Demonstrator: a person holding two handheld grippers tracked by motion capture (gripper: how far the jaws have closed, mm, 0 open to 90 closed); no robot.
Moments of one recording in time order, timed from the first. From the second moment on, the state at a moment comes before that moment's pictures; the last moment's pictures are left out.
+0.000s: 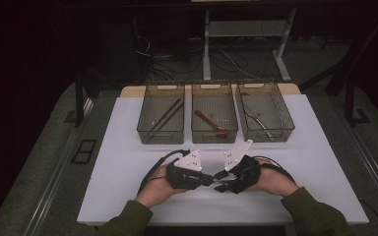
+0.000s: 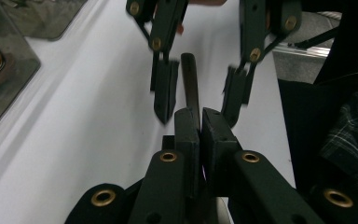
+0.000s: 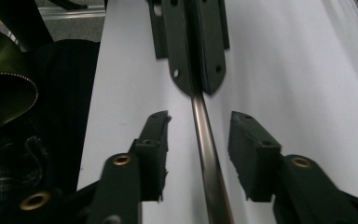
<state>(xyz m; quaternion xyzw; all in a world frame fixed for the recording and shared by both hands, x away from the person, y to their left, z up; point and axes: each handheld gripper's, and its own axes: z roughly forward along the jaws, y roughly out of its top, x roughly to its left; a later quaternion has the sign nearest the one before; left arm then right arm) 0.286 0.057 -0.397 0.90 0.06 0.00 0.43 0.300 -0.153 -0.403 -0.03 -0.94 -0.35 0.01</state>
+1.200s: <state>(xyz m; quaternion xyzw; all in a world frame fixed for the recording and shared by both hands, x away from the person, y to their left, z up) 0.284 0.137 -0.405 0.84 0.21 0.07 0.50 0.326 -0.194 -0.406 -0.12 -0.94 -0.32 -0.01</state>
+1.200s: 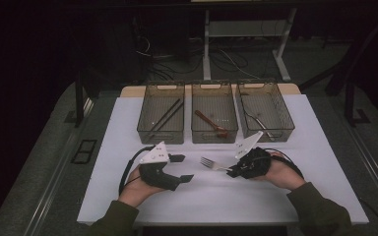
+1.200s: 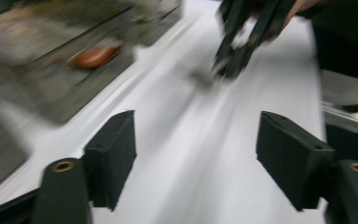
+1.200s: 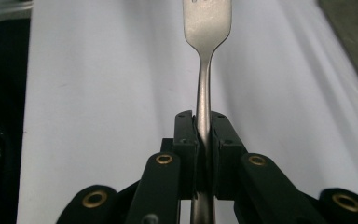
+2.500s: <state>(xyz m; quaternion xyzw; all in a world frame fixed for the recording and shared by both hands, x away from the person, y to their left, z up) 0.273 0.162 -0.434 0.83 0.29 0.11 0.47 0.462 -0.311 -0.346 -0.45 -0.81 -0.35 -0.12</state>
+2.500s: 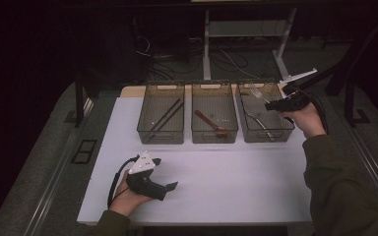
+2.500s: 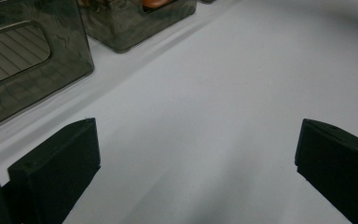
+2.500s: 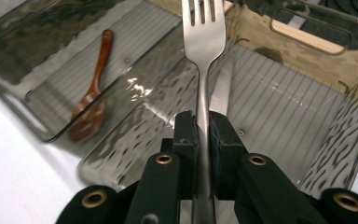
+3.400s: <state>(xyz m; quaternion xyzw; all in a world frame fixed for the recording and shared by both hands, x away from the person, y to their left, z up) 0.272 0.158 -0.433 0.83 0.27 0.10 0.47 0.479 -0.315 -0.380 -0.50 -0.78 -0.36 -0.13</state>
